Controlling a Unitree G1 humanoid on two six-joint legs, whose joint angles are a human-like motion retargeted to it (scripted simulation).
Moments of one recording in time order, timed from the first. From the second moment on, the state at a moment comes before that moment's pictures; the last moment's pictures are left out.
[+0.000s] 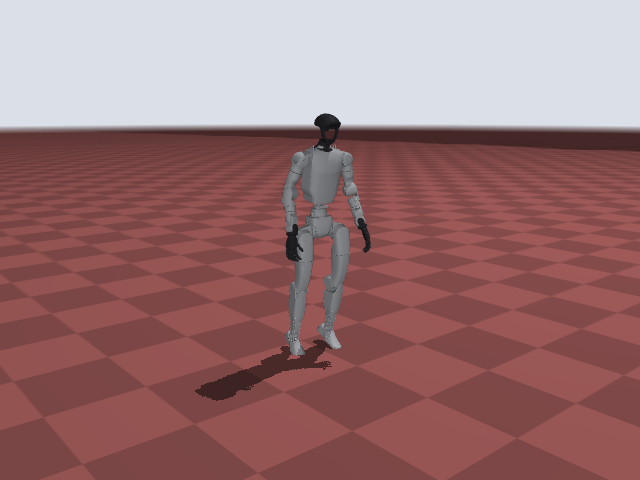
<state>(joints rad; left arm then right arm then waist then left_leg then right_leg) -0.09 0.29 -0.35 1.11 0.05 0.04 0.11 0.07 -0.28 0.30 0.99 0.17 0.01 -0.18 0.10 -0.05 0.15 0.09 -0.03 0.11 0.10 0.19 -0.15 0.12 -0.05 -0.03 0.05 0.33 0.13</state>
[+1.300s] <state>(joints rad) -0.24 0.24 -0.24 1.09 0.13 0.11 0.13 -0.05 -0.27 0.30 1.02 0.22 0.01 -0.26 0.07 -0.07 0.29 -0.06 -0.06 0.07 0.70 -0.59 0.07 0.00 -0.05 -0.02 0.67 -0.58 -0.11</state>
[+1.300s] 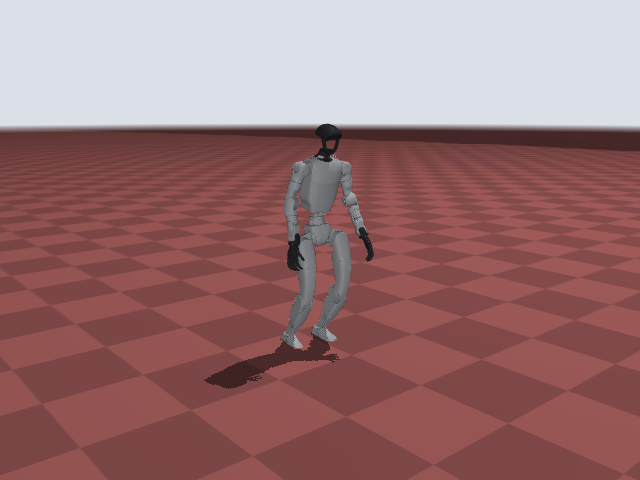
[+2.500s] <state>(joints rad) -0.11 0.26 -0.25 1.01 -0.02 0.06 0.22 0.02 -0.30 0.26 0.89 0.17 -0.01 -0.40 0.12 -0.04 0.24 -0.12 -0.04 0.13 0.58 -0.40 -0.02 -0.09 -0.06 -0.04 0.59 -0.34 0.01</state>
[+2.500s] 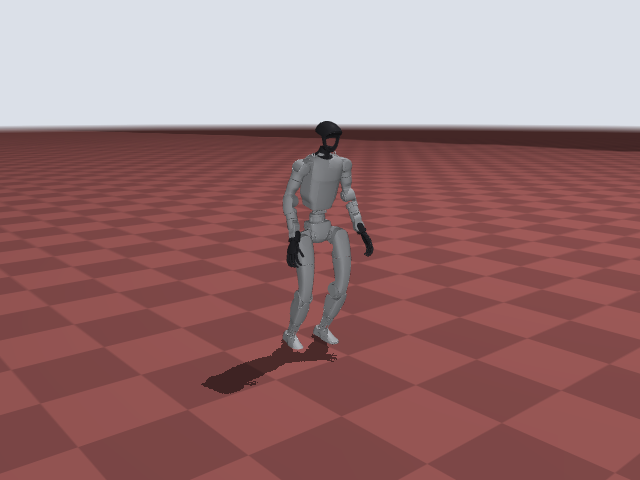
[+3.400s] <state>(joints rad) -0.07 0.28 -0.38 1.06 0.05 0.02 0.13 0.14 -0.29 0.30 0.94 0.15 0.01 -0.22 0.11 -0.05 0.14 0.10 -0.02 0.07 0.07 0.25 -0.16 0.12 -0.03 0.09 0.04 0.39 0.18</state>
